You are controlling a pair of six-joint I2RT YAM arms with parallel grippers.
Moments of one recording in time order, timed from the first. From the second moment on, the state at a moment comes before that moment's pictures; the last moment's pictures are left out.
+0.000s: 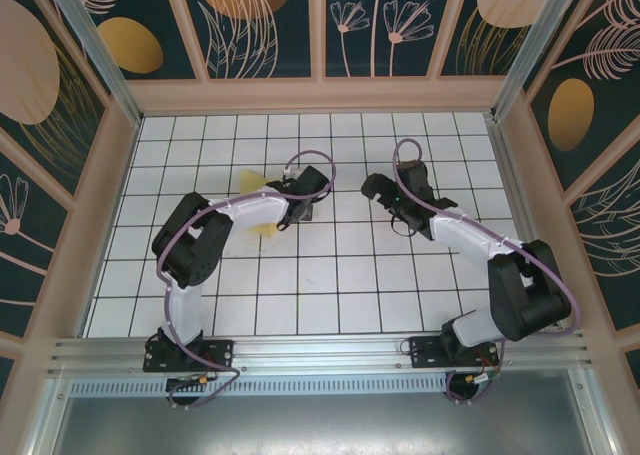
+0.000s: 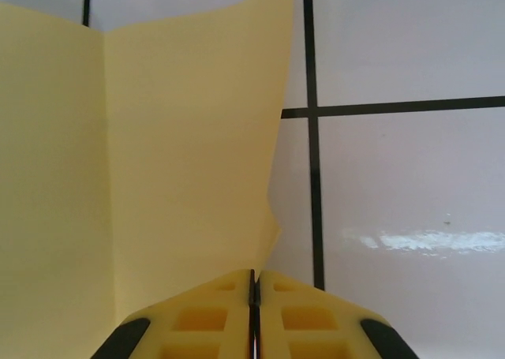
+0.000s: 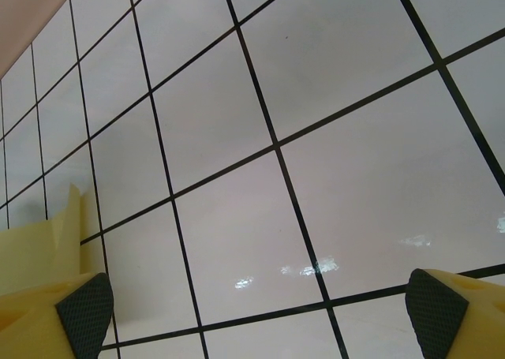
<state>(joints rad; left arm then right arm) -0.70 1.99 1.30 -0.47 -0.42 -0.59 0.41 1.44 0.82 -0.13 0.00 0.84</state>
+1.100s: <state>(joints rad) -0.58 1.43 0.99 -0.15 -0.09 -0.67 0.56 1.47 0.81 -0.05 -0.19 0.83</state>
